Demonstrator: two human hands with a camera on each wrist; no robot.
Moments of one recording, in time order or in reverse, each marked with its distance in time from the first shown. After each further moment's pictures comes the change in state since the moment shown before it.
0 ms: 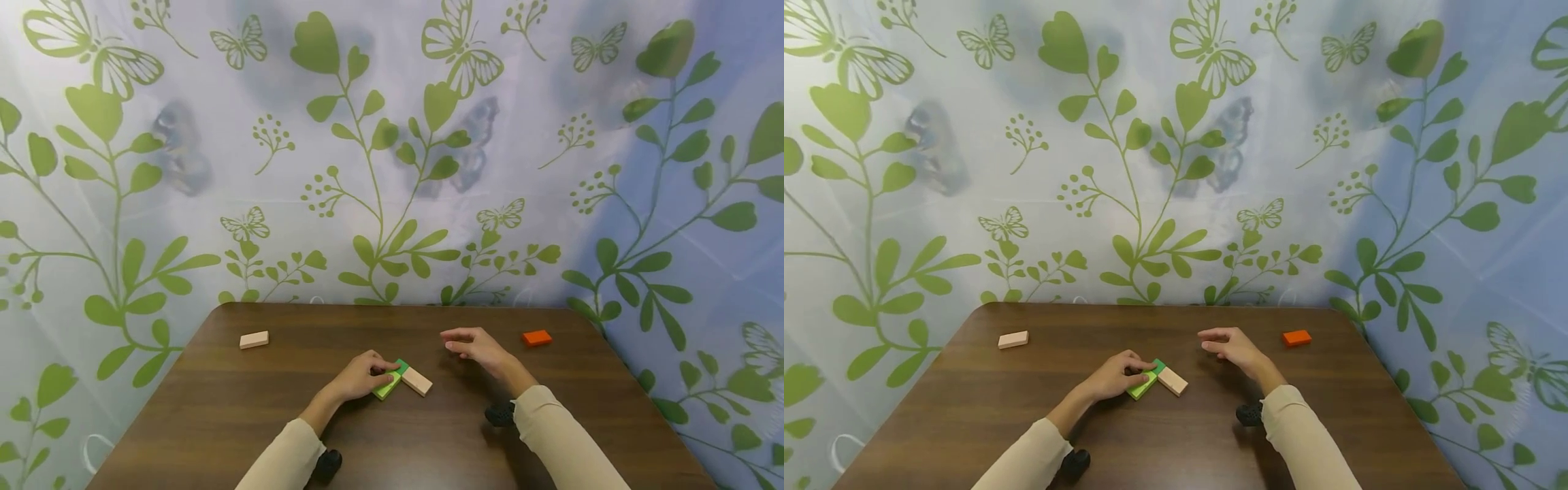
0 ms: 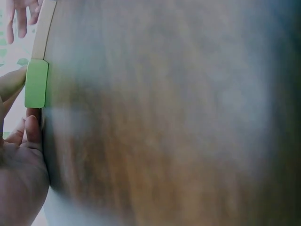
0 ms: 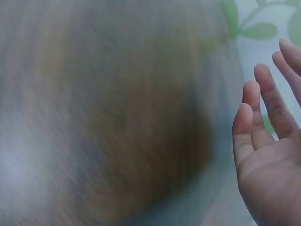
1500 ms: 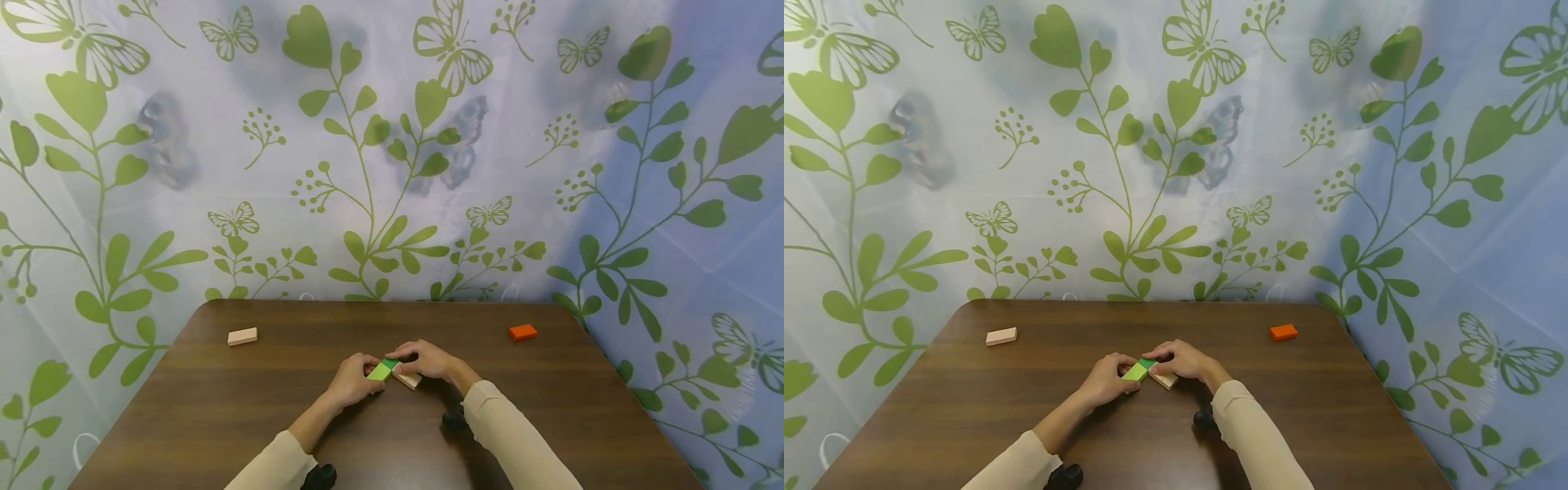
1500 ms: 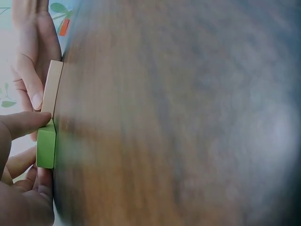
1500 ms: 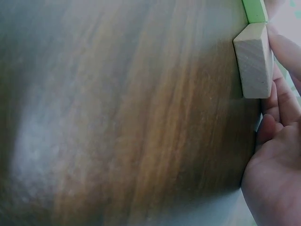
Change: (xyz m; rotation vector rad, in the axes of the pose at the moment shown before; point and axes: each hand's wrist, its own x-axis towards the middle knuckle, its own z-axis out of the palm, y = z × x) left_hand -0.012 0.018 0.019 -0.095 0.211 -0.182; right_hand 0.013 -0.019 0.081 -0.330 -0.251 -0.106
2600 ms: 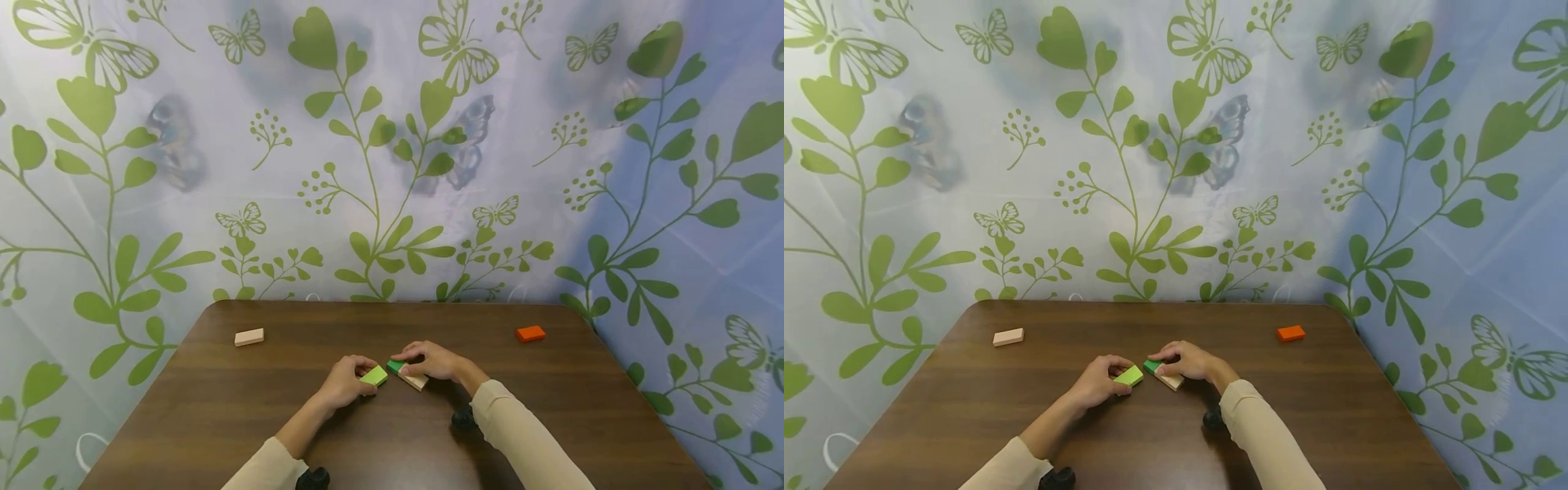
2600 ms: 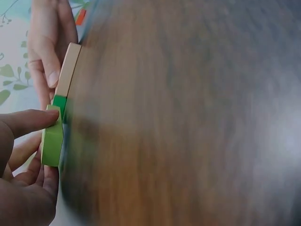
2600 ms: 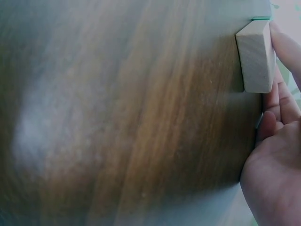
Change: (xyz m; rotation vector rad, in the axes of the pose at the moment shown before) left_hand -0.014 -0.005 -0.022 -0.111 -0.041 -0.034; right_hand 0.003 0.007 -0.003 -0.065 -0.046 -0.010
